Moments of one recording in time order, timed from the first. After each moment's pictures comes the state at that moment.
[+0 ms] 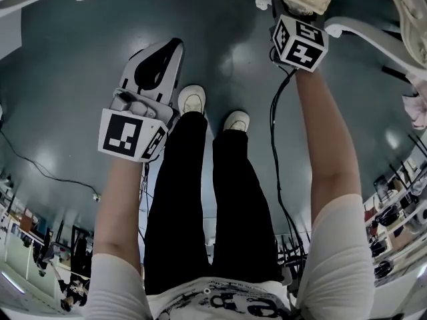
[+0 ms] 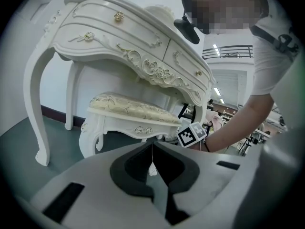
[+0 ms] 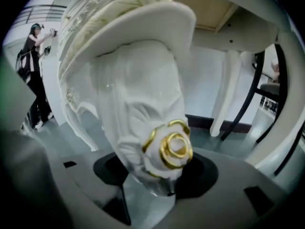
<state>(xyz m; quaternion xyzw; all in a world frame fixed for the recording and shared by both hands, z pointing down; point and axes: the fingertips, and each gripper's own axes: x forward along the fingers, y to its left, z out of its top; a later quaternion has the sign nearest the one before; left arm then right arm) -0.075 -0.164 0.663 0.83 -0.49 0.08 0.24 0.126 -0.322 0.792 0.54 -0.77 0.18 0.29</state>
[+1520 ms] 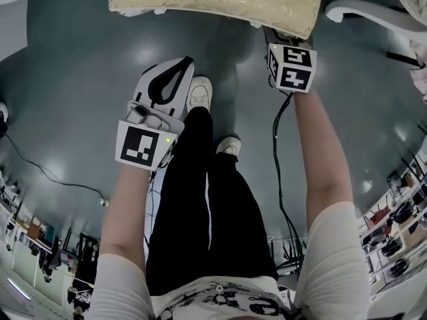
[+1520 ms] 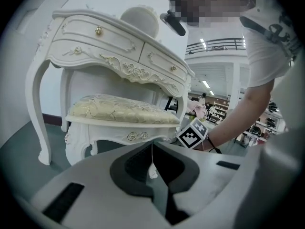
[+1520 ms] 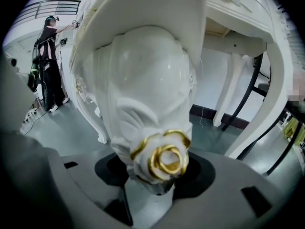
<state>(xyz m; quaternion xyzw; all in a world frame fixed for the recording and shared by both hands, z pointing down) -0.050 -0.071 0.657 0.86 -0.45 0.11 0.20 0.126 -0.187 0.799 0.49 -0.78 0.18 0.35</state>
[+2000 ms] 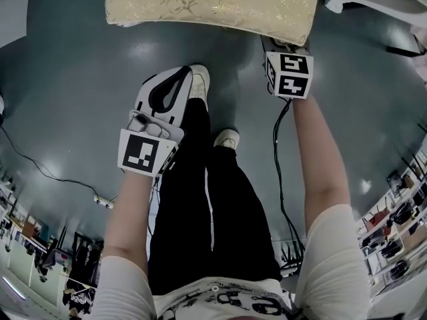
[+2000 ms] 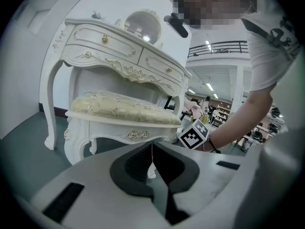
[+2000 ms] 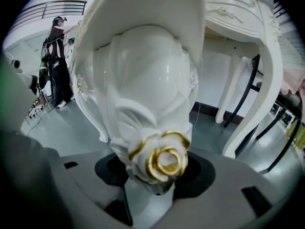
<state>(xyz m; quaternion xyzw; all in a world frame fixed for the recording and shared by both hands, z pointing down) -0.046 0.012 0.665 0.85 -0.47 0.11 0.22 0.126 -0.110 0.801 0.46 -0.79 0.18 0.35</state>
